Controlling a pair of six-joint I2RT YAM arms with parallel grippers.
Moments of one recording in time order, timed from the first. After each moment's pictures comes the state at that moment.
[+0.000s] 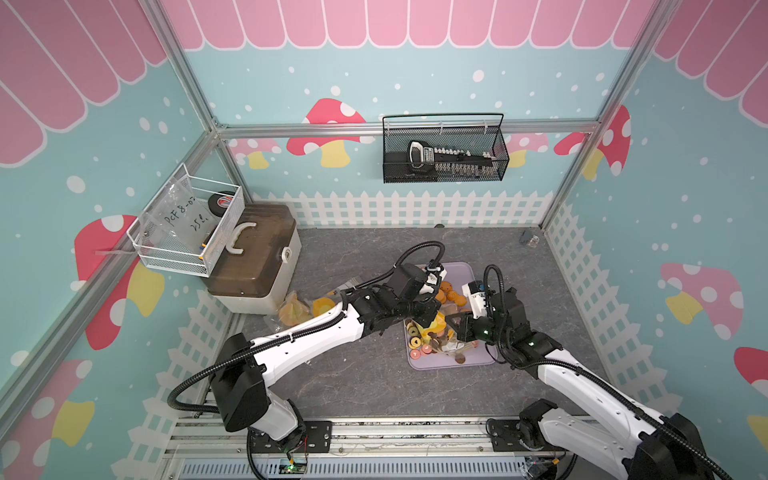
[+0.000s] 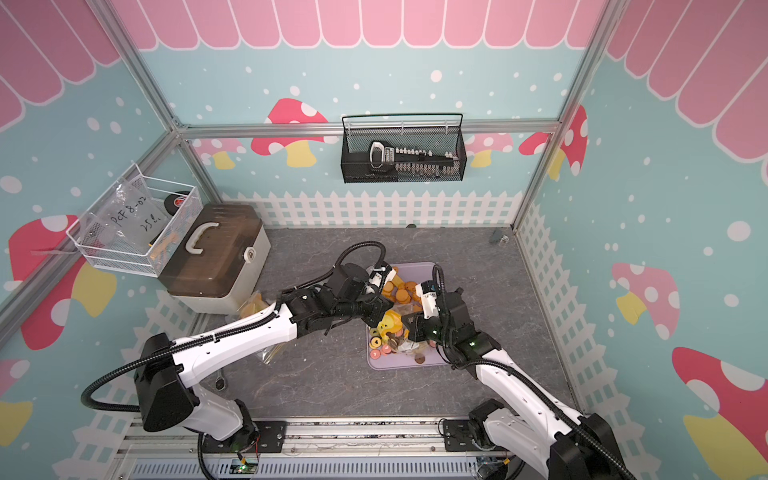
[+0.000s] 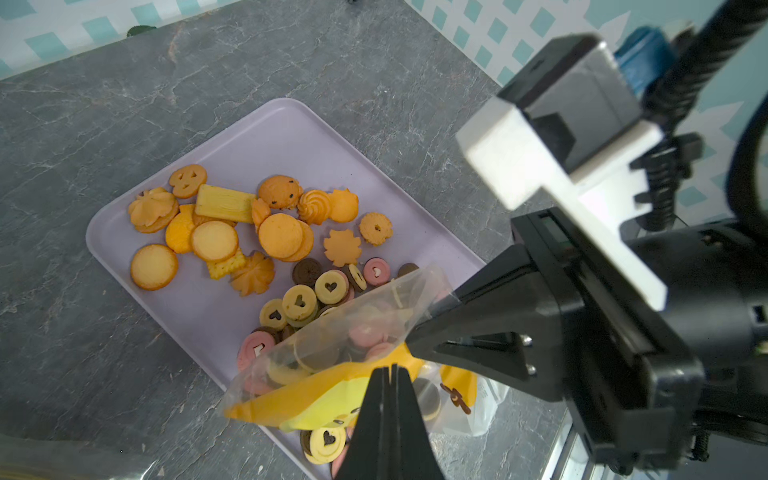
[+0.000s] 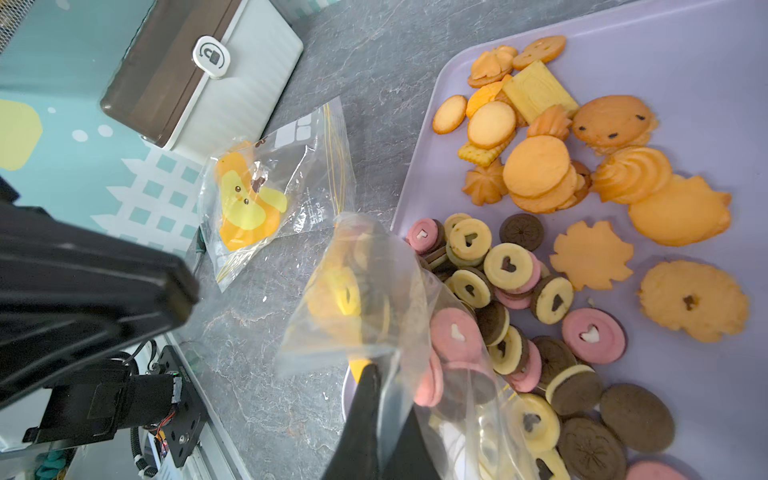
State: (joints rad) left arm -0.91 1.56 1.30 -0.42 0.08 -0.23; right arm 0.47 0.97 0.55 -0.15 -0.35 0.47
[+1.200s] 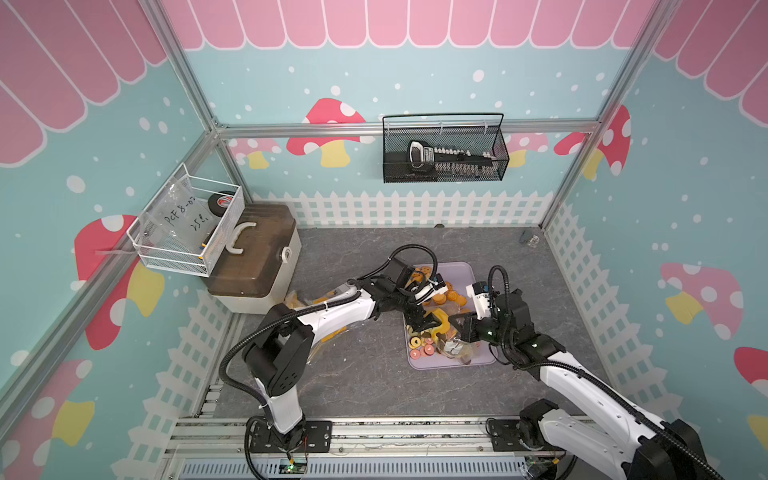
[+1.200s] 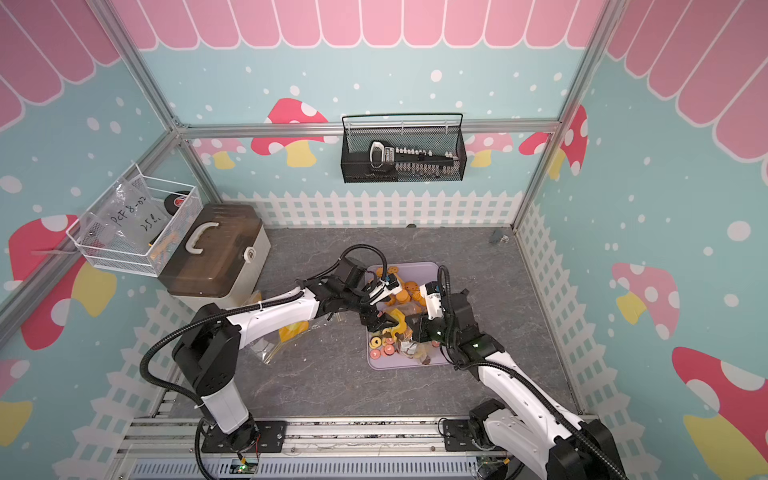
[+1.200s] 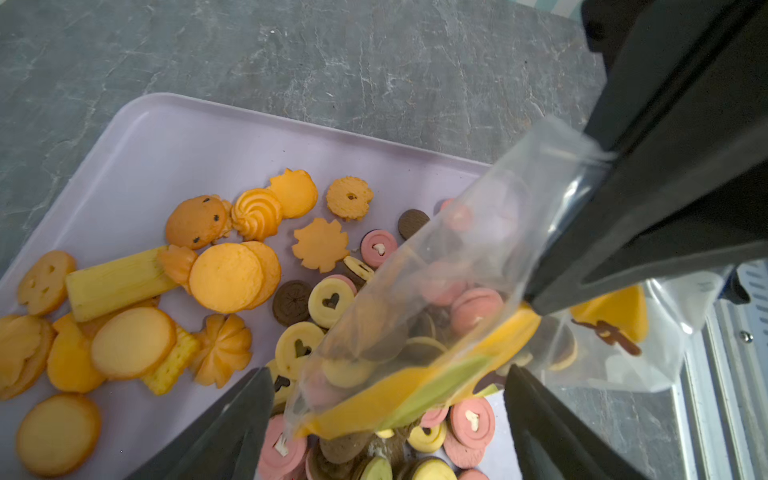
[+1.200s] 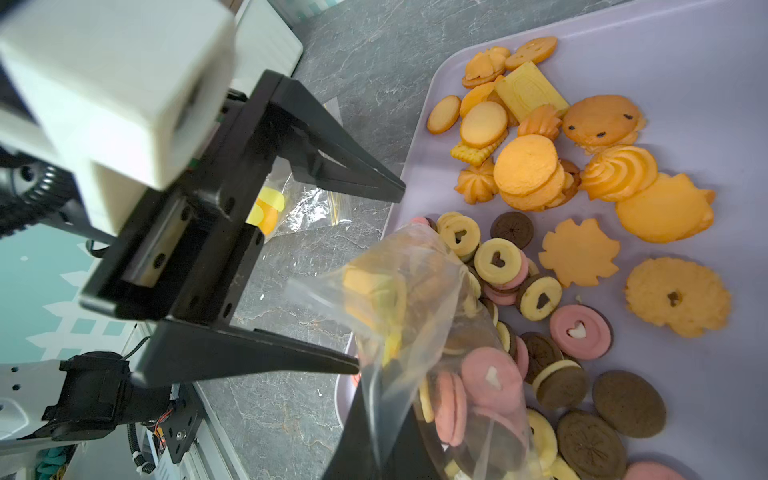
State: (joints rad) left arm -0.71 1.81 1.28 -0.31 0.54 0.39; right arm 0.43 0.97 0.53 -0.14 -0.40 0.45
